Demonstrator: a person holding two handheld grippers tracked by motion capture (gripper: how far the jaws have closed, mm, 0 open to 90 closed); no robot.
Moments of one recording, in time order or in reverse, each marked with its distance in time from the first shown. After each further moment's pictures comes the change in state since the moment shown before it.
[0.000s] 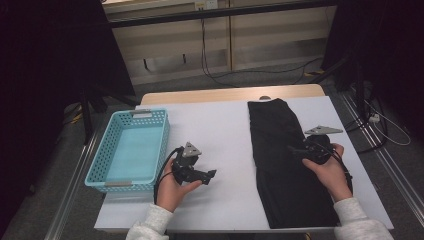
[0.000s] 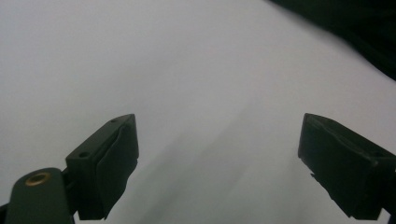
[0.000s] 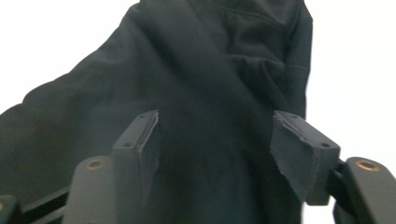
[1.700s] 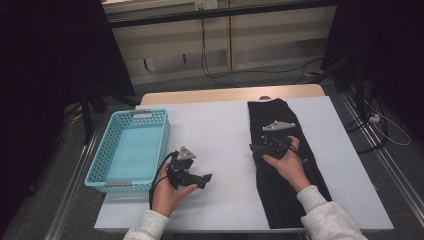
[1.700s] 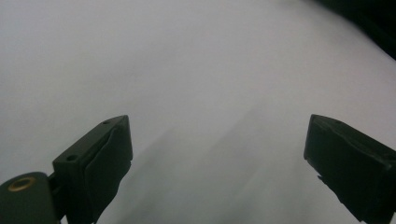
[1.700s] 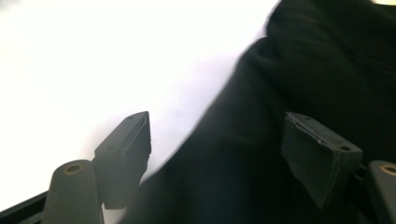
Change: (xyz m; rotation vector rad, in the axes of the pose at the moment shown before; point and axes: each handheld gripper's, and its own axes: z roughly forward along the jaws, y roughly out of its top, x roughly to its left) left arm 0.003 -0.015 -0.006 0.021 0.006 -0.058; right arm 0.081 0.037 0.059 -0.012 0.111 -0.072
